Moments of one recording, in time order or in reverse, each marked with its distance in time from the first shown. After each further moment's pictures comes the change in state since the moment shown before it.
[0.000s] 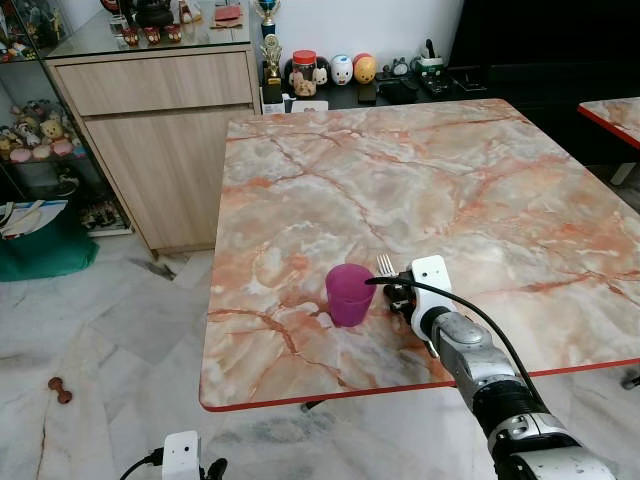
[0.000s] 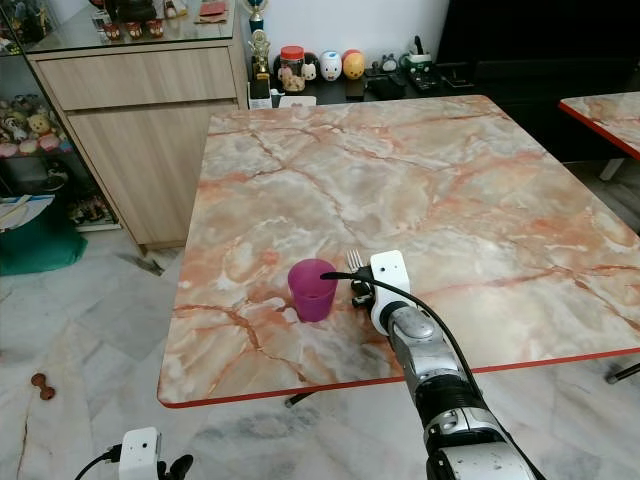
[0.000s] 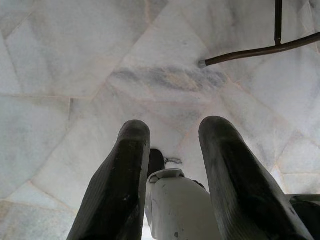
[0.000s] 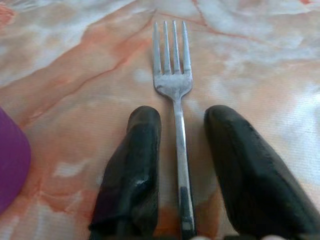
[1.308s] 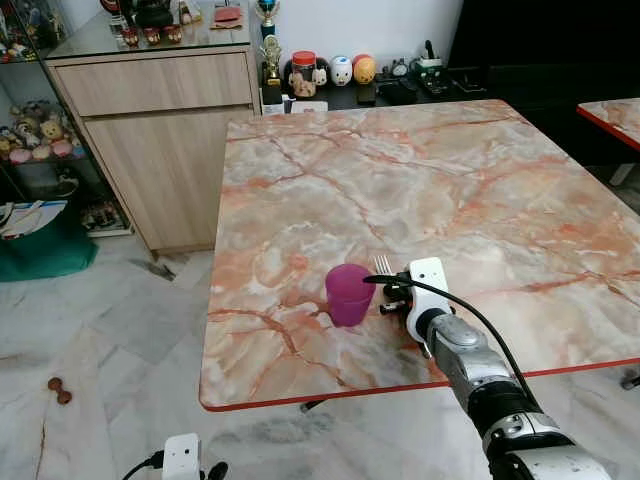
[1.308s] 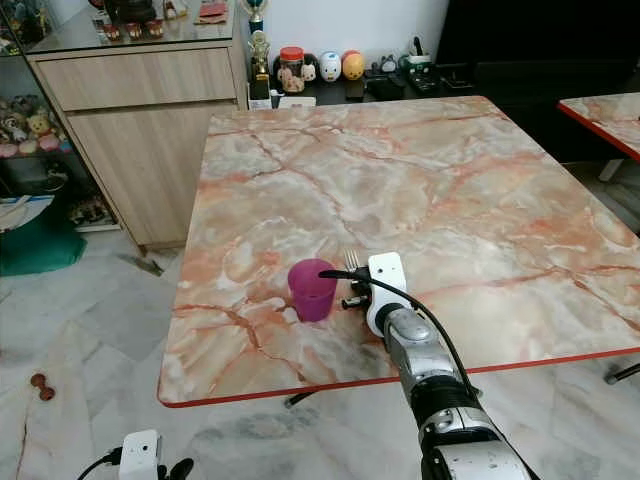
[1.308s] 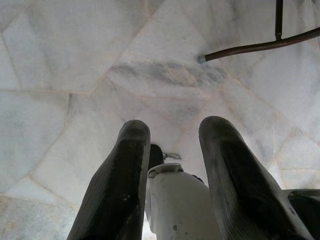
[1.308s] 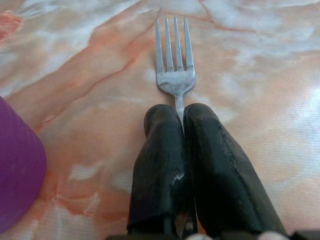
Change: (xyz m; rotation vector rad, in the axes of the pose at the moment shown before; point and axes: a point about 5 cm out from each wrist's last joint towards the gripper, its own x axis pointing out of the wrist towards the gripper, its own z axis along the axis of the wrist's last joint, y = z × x) left arm 0.000 -0.001 -0.003 -0.005 0.019 -0.003; right arm 0.002 0.005 -0.003 0.045 -0.008 0.008
